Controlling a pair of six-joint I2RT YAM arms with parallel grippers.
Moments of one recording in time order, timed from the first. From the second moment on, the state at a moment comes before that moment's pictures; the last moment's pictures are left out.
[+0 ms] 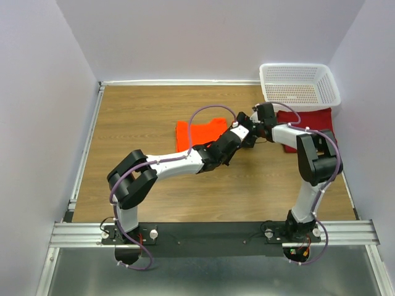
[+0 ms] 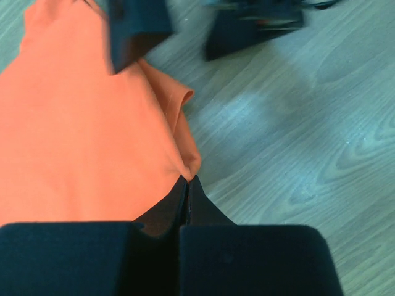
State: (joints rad) left arm -0.99 1.82 1.23 -0.12 -0.31 -0.16; right arm 0.22 1.87 1.07 -0.07 -0.48 0.72
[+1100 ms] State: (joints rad) left arm -0.67 1.27 0.96 -0.04 -0.12 -0.37; right arm 0.35 1.75 1.17 -0.43 0.18 0.30
